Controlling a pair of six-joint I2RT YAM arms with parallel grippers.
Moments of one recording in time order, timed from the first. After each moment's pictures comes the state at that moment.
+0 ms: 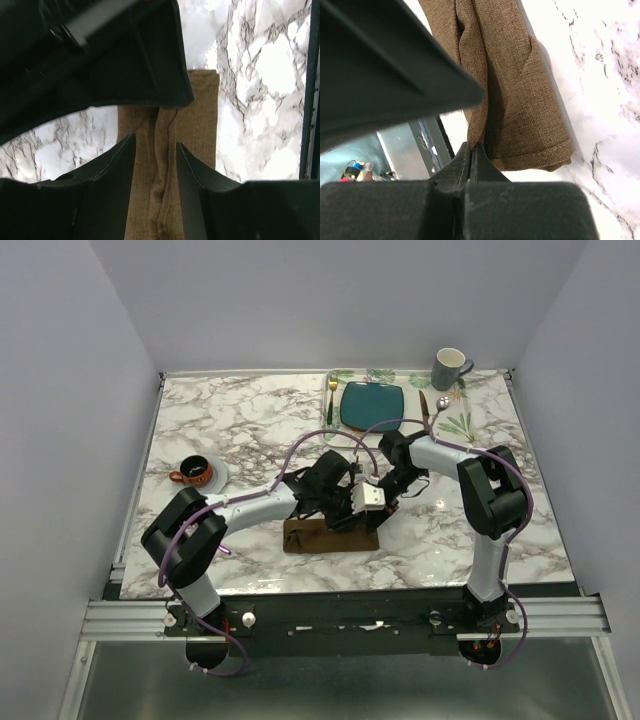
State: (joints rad) left arm -0.84 1.66 1.01 -0.25 0.49 0.50; right arm 0.44 1.97 1.27 -1.00 -0.90 -0.51
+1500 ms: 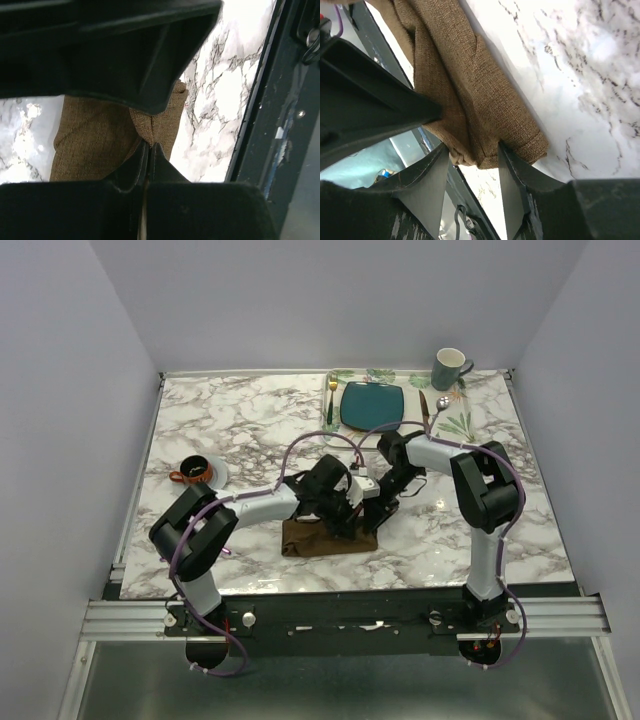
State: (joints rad) left arm -0.82 1.71 0.98 -0.19 0.59 0.05; right arm 0.43 2.03 1.30 -0.98 -0.83 -0.38
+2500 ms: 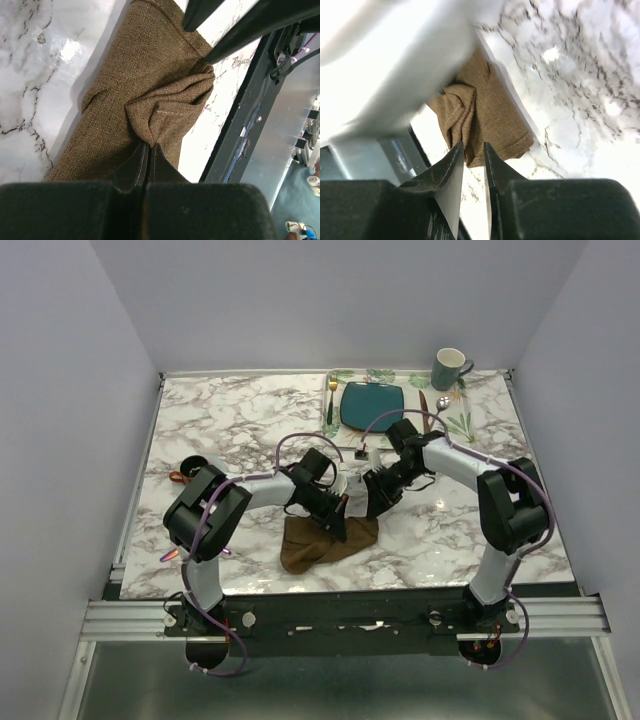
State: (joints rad) left arm -0.67 1.85 1.01 -0.25 0.80 -0.14; right arm 0.42 1.84 1.21 -0.81 -0.77 -0.35
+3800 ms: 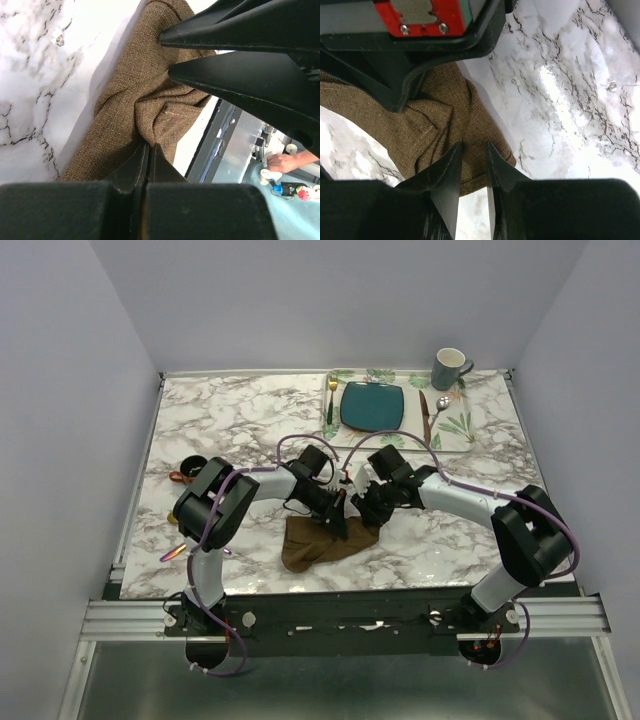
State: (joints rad) left arm -0.62 1.94 1.06 -0.27 0.91 -0.23; right arm 0.64 1.61 0.93 -0.41 -0.34 -0.36
